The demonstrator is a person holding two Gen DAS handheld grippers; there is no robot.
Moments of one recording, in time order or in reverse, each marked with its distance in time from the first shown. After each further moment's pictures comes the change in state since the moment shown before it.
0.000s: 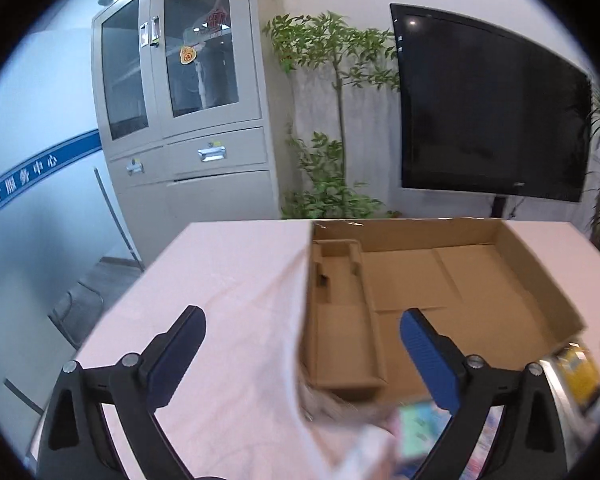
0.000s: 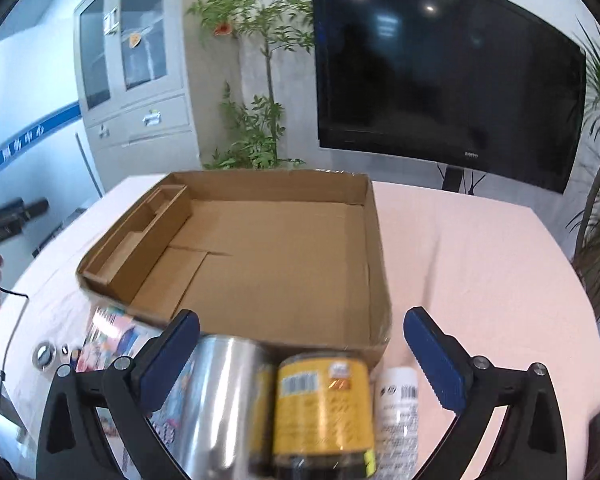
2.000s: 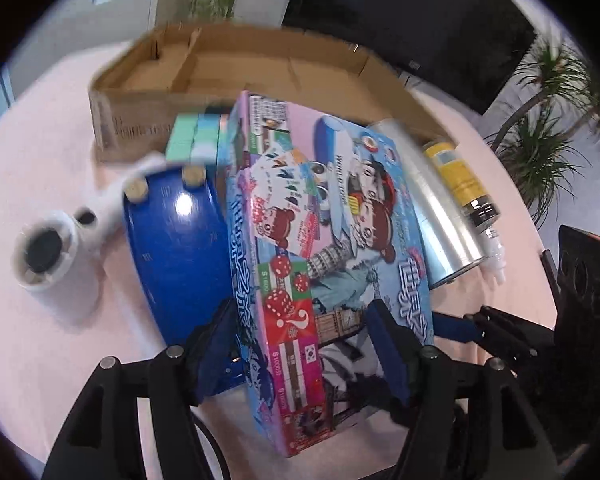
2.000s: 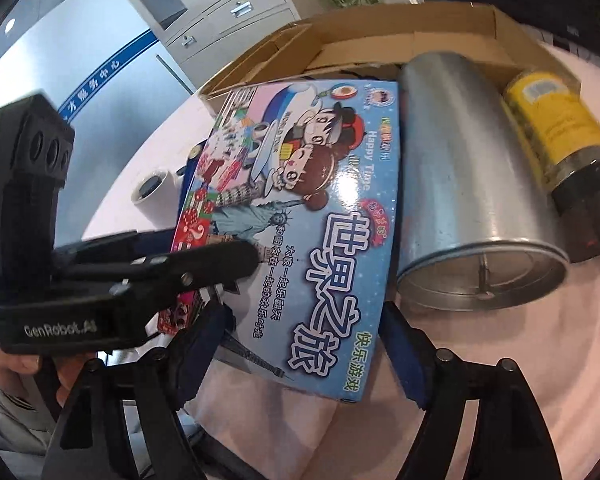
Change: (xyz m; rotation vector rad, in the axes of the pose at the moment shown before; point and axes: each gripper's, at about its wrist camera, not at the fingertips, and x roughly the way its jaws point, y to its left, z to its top) left arm -0.027 -0.107 -0.161 -0.056 0.446 -0.426; right arm 0.015 0.101 -0.157 0.032 0.356 0.436
